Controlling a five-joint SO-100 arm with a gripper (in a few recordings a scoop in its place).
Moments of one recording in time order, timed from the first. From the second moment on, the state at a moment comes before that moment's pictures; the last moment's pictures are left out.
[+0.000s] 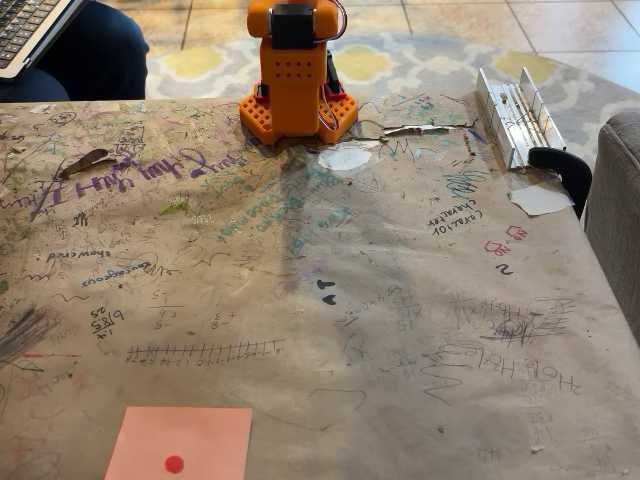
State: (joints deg) arm 1.8 192.9 120.1 77.2 -9.7
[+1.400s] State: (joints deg) arm 11.4 115.4 113.6 58.4 -35.6
